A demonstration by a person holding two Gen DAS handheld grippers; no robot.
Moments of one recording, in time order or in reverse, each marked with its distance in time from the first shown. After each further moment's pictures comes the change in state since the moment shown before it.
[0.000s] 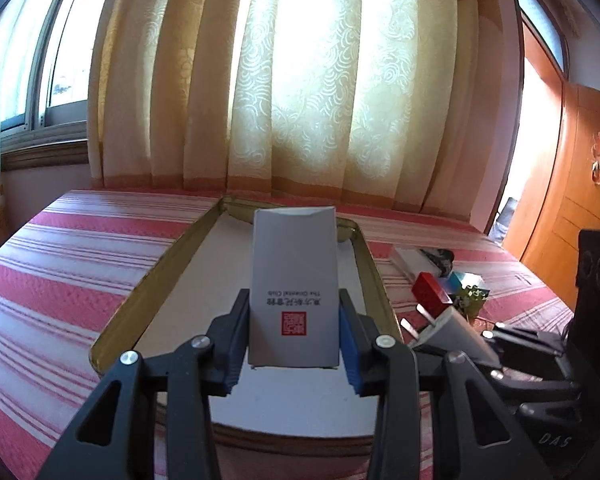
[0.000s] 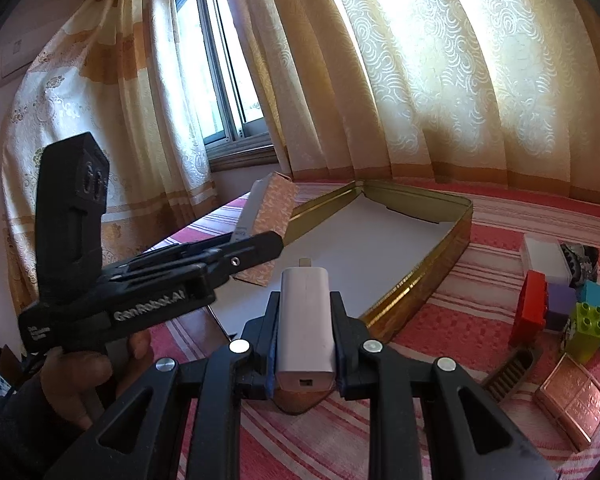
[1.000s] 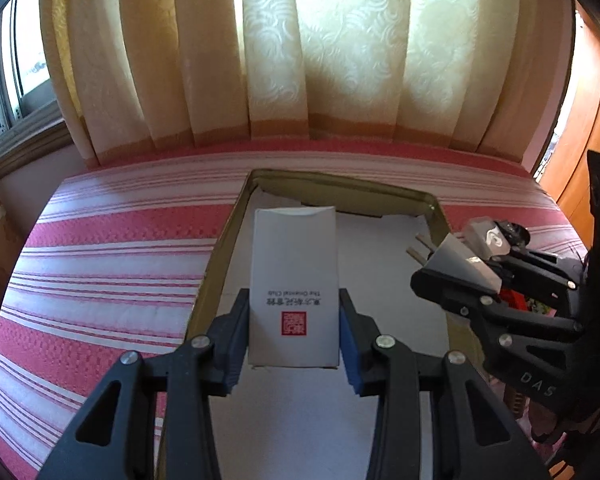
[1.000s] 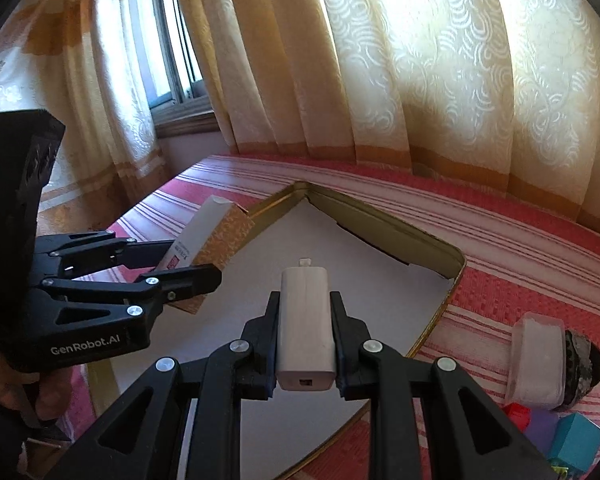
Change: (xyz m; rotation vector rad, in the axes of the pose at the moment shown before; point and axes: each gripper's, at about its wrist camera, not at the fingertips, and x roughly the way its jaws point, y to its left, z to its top) left arm 0.101 0.033 0.065 0.059 0.373 0.125; right arm 0.107 -0.064 0.078 -0.003 0.221 -0.123
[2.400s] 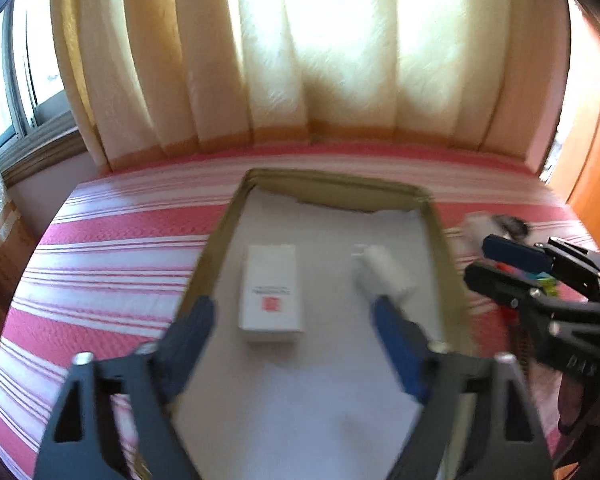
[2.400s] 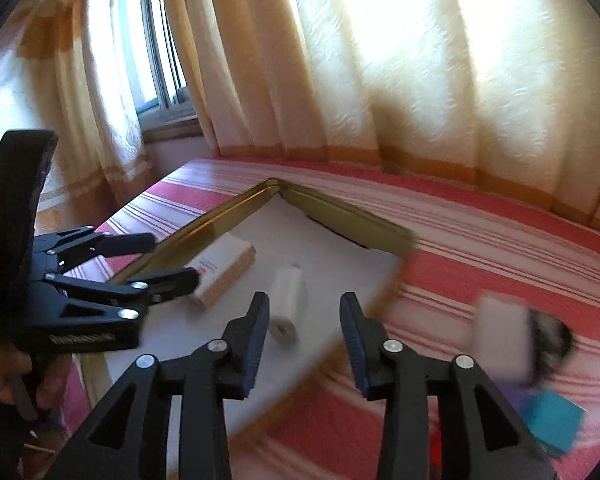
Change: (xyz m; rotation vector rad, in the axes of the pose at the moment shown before) left arm -0.029 -0.026 -0.018 -0.007 -0.089 0.050; right arm -0.047 -0.022 -0.023 0.008 -0.044 -0.064
